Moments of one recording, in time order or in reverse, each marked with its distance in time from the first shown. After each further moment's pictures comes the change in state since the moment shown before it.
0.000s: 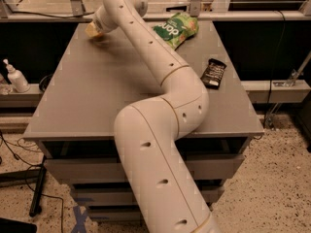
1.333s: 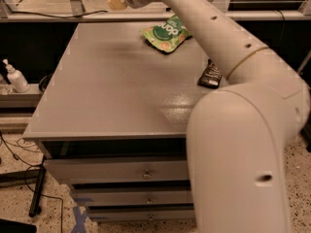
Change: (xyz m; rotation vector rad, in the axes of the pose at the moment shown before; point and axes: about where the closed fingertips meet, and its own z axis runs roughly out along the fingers) arm -0.038 -0.044 -0.170 0.101 -0.161 -0.121
